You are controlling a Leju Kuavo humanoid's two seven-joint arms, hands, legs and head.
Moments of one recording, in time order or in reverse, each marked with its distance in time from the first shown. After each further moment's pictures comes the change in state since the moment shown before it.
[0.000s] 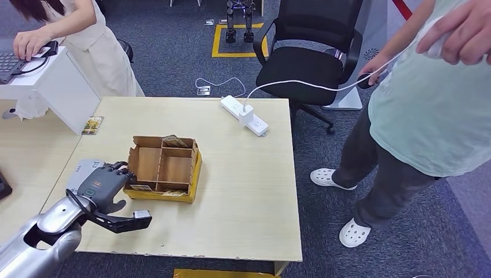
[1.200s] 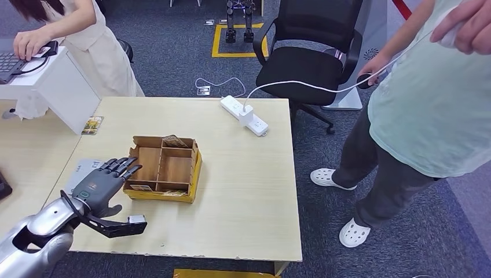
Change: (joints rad) left arm 0.029 0.059 0.002 -0.067 0.052 -0.021 -0.035; right arm 0.000 0.000 -0.002 0.000 0.013 0.002 0.000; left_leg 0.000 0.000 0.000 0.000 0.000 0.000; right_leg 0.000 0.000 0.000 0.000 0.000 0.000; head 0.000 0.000
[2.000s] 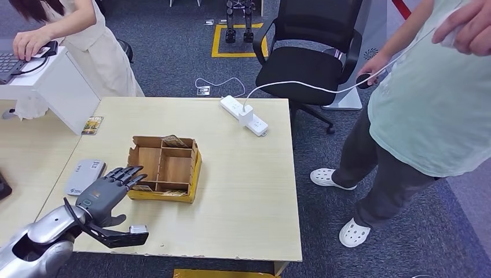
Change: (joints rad) left arm 0.049 0.006 -0.005 -0.037 0.053 -0.008 -0.021; right arm -0.001 0.000 -0.002 0.000 0.006 0.001 0.000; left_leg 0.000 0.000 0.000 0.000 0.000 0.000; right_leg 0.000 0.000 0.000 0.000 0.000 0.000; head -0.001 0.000
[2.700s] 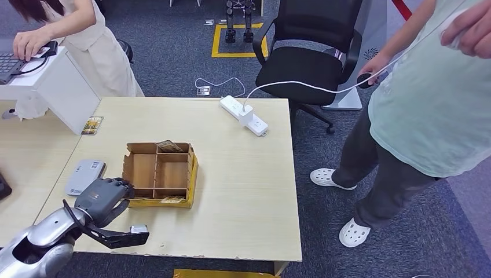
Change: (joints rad) left arm 0.015 0.000 -0.002 -0.007 0.004 0.012 0.003; right arm -0.002 0.000 -0.002 0.000 0.005 0.000 0.000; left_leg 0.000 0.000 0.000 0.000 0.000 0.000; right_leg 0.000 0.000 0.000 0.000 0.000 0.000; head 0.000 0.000
